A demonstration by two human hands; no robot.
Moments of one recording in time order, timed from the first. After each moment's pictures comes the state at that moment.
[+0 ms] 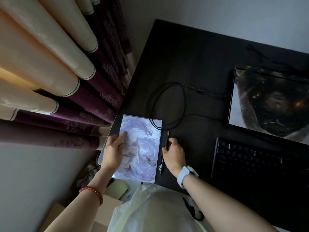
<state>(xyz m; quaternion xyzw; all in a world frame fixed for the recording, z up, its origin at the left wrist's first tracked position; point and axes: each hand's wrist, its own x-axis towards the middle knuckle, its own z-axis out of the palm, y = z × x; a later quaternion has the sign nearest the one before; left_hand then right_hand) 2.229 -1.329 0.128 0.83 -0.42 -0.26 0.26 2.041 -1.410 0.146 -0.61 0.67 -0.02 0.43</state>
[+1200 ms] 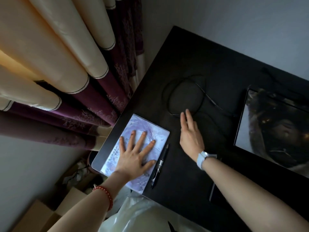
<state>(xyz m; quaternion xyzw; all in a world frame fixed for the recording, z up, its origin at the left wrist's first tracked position) 2.186 -1.354 0.104 0.76 -0.64 -0.14 -0.04 2.023 -1.520 0.131 -0.87 0.47 -0.01 0.16</state>
